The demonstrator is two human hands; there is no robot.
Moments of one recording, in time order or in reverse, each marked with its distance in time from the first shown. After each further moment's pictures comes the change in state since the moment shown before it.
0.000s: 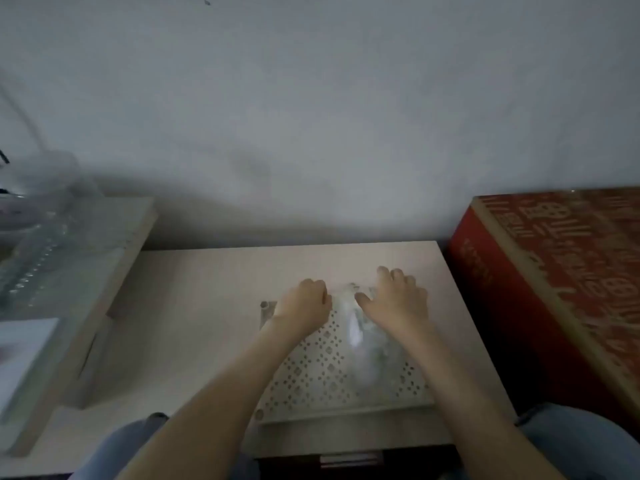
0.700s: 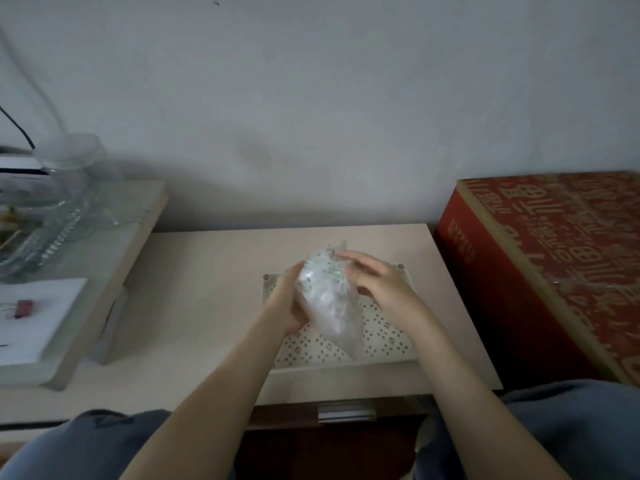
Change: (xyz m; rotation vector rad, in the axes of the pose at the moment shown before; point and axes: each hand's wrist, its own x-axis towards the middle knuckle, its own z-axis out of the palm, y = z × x) left_hand -0.040 -0.015 0.023 -1.795 -0.296 -0.461; right_hand -0.063 0.002 -0.014 1.247 -0.241 -0.239
